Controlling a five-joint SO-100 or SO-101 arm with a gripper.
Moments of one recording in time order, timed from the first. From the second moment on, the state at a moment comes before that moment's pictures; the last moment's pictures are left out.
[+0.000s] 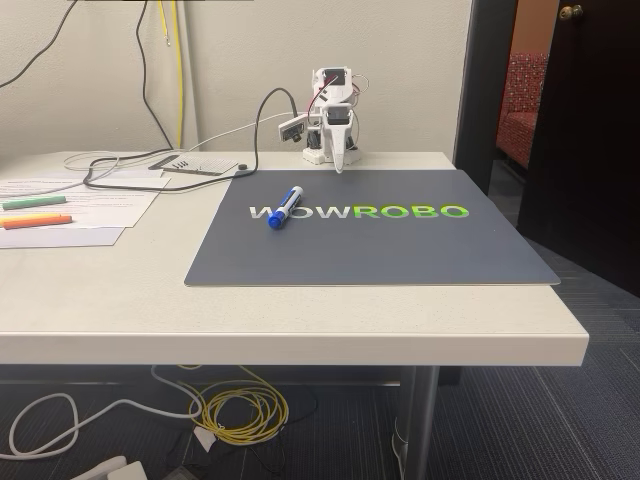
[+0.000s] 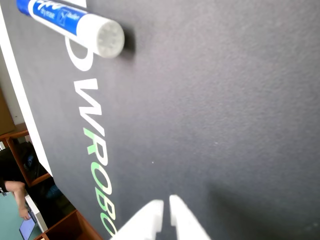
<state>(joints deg) -14.4 188.3 174.1 60.9 0.9</state>
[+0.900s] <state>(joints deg) -14.4 188.3 174.1 60.9 0.9</state>
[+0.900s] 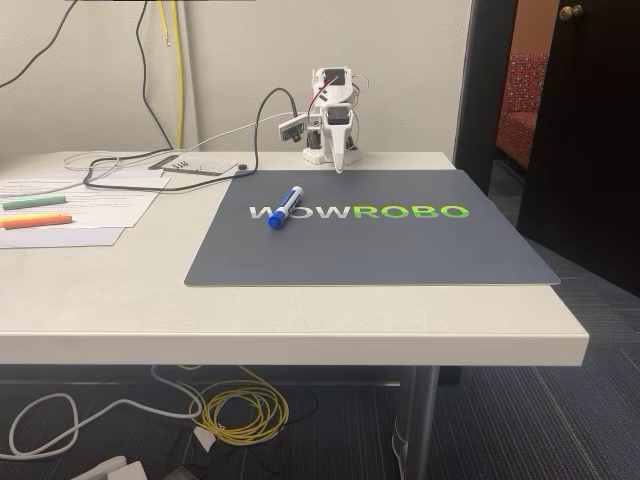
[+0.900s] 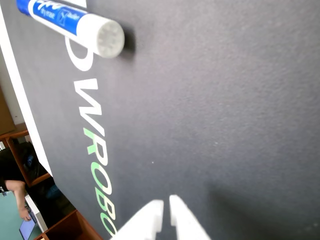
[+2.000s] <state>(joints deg) -6.7 135.7 139.1 27.2 -48.9</state>
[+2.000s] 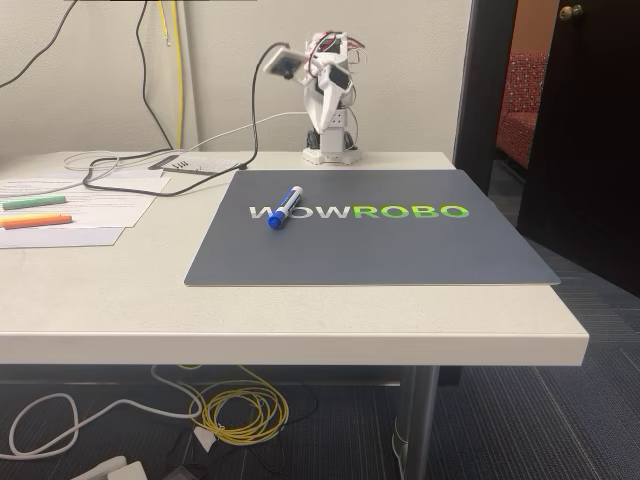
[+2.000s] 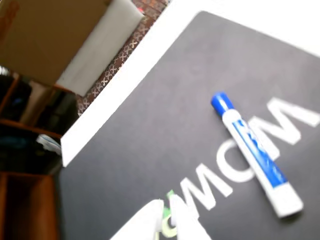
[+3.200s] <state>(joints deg) 2.2 99.2 129.2 4.9 -86.2</state>
